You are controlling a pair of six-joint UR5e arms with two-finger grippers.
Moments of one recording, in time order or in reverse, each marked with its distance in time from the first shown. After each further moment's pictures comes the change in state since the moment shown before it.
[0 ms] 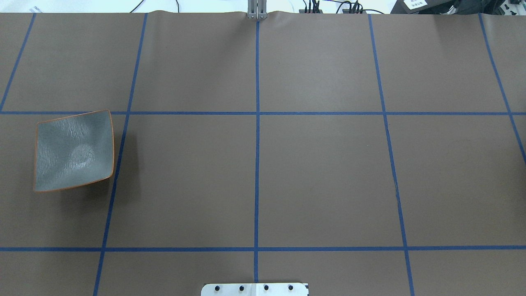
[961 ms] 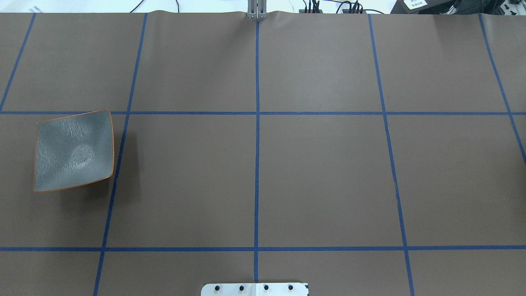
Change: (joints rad) left arm 0.000 0.002 -0.015 0.001 0.000 0.000; right arm -0.020 -0.015 -0.005 0.041 -0.011 0.048
